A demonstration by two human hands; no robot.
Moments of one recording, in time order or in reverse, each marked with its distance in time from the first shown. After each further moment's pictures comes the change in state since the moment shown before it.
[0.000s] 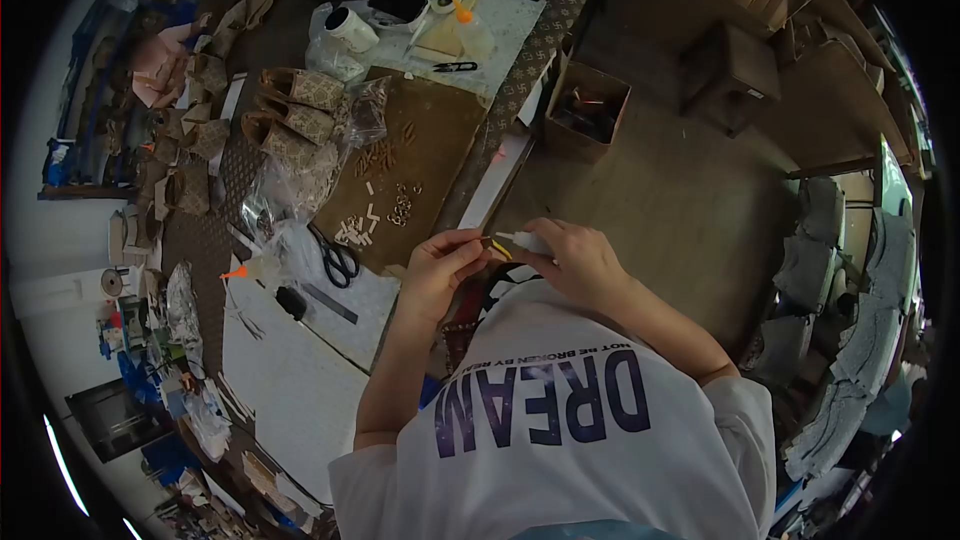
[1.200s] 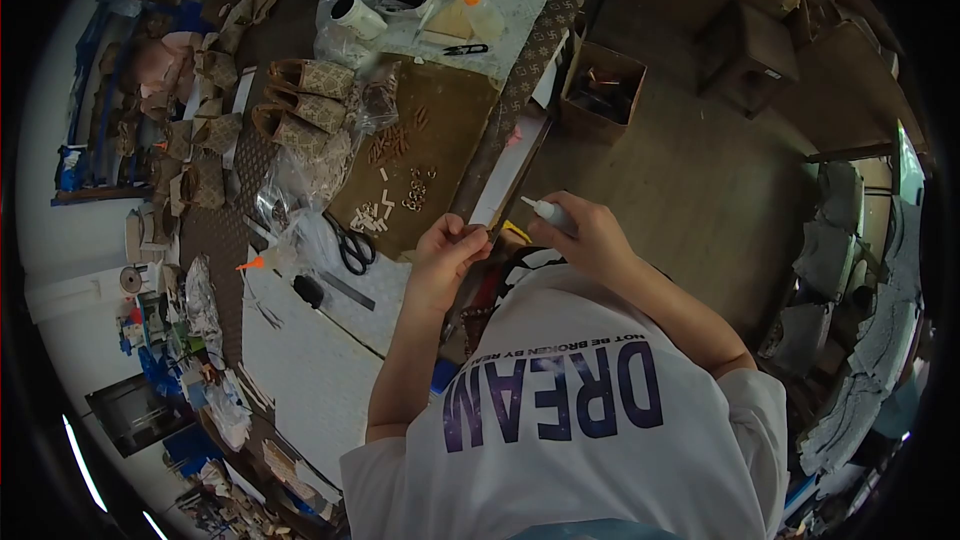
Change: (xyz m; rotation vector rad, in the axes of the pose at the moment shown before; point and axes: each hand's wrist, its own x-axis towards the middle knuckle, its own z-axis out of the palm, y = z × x) left_hand -0.004 0.001 -0.005 0.034 0.016 0.021; right_hand 0.001 0.011 0.013 0.403 0.050 0.223
